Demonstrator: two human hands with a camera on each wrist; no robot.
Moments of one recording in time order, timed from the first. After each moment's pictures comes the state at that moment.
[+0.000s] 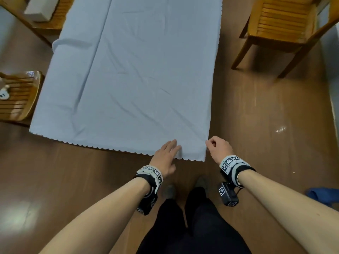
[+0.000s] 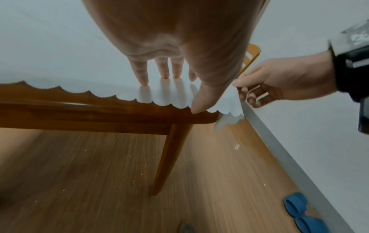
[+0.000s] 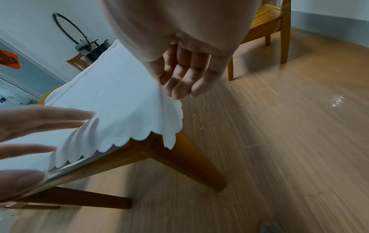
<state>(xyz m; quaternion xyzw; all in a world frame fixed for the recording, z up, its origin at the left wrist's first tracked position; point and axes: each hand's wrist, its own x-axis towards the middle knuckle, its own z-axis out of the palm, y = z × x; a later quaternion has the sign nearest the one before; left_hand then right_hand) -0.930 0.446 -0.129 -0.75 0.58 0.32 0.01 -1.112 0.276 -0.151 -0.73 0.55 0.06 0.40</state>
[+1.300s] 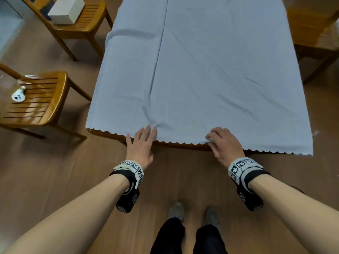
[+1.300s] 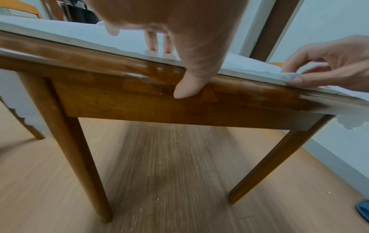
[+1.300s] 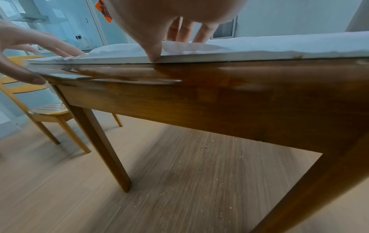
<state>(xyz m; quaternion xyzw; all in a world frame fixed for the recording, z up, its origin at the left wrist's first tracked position) -0.571 0.691 -0.167 -0.83 0.54 0.12 0.05 -0.831 0.510 -0.176 -0.94 0.31 -0.09 0.13</state>
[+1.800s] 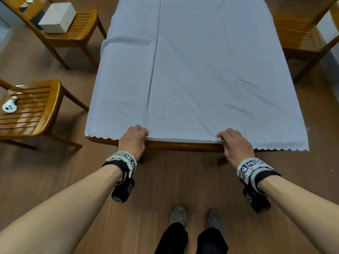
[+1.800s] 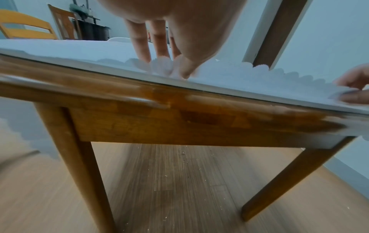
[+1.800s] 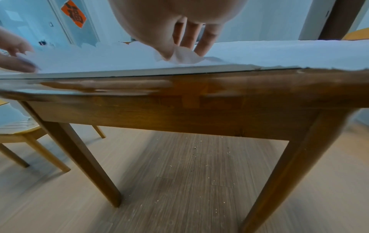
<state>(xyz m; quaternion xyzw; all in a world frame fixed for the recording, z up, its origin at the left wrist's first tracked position) -0.525 0.676 -0.148 -0.83 0.54 0.10 -0.08 -0.847 0.512 -0.163 -0.90 0.41 -0.09 0.12</state>
